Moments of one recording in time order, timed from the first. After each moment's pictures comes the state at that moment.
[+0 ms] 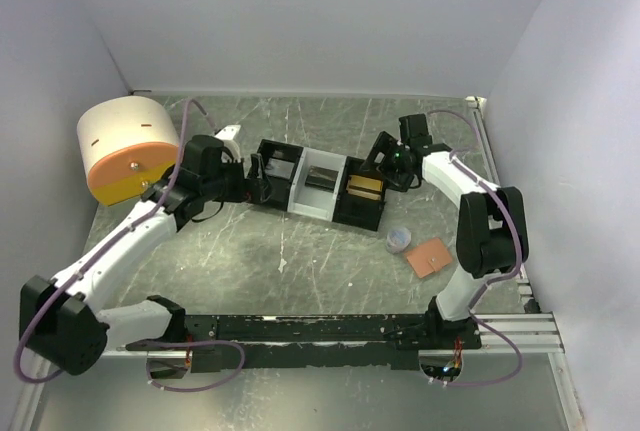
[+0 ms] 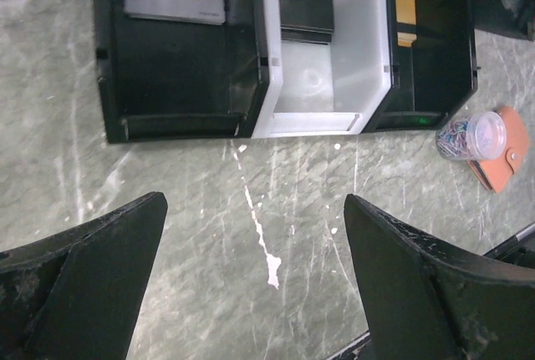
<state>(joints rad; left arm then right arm) -0.47 1.14 0.93 -0.41 0.12 -0.40 0.19 1.70 1.14 -0.40 -0.18 0.68</state>
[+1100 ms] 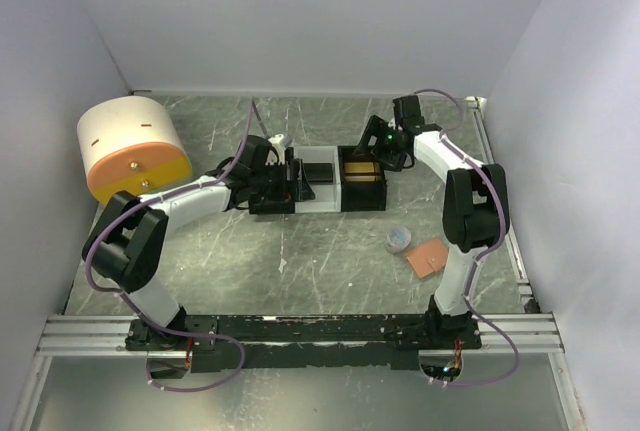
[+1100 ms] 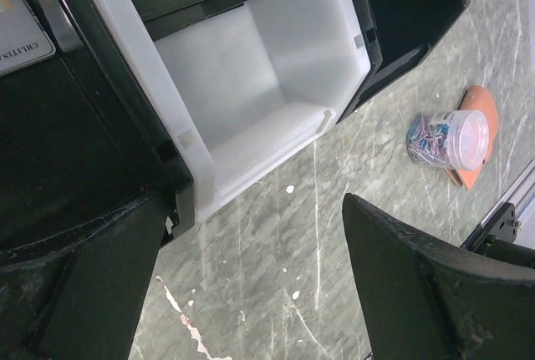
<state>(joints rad) -0.56 1.66 0.98 -0.01 0.33 -0.49 0.18 1.93 1.41 -0.42 -0.24 0.56</state>
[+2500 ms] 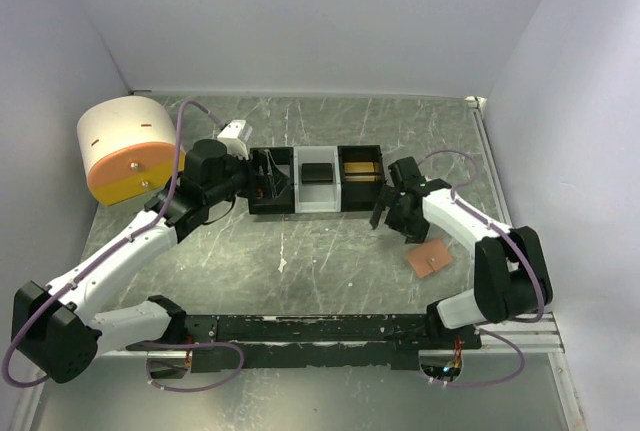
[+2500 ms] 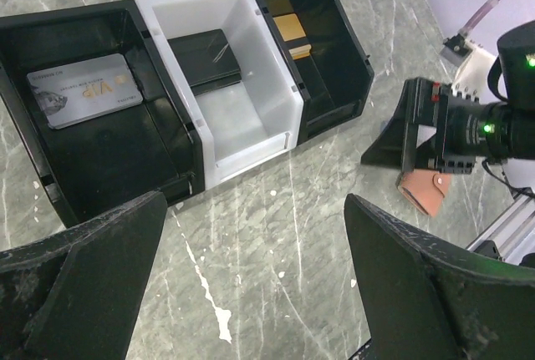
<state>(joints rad) -0.57 1.12 0.89 -0.16 0.11 -0.46 0.35 1.42 0.83 -0.68 0.08 0.70</state>
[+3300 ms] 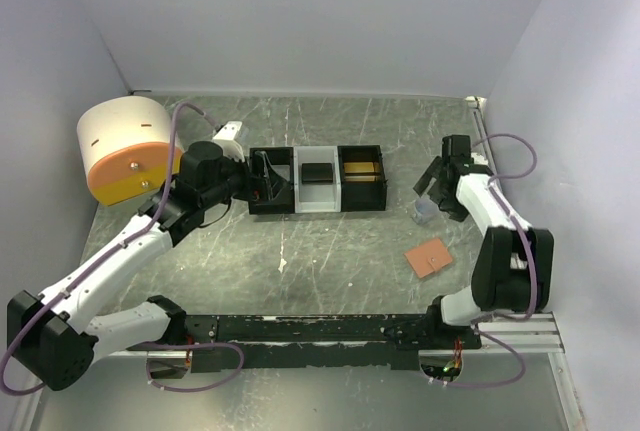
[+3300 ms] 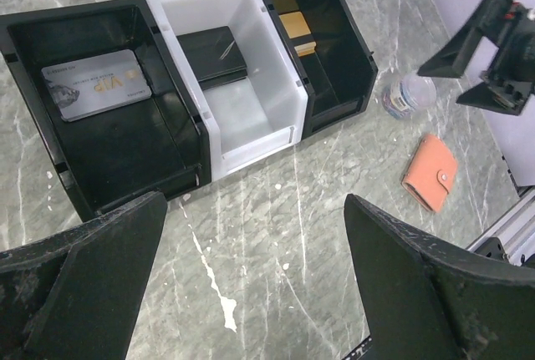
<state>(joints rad) -0.57 1.08 0.89 -0.21 0.10 -0.45 -0.04 1.51 0.98 -0.60 0.21 0.58</state>
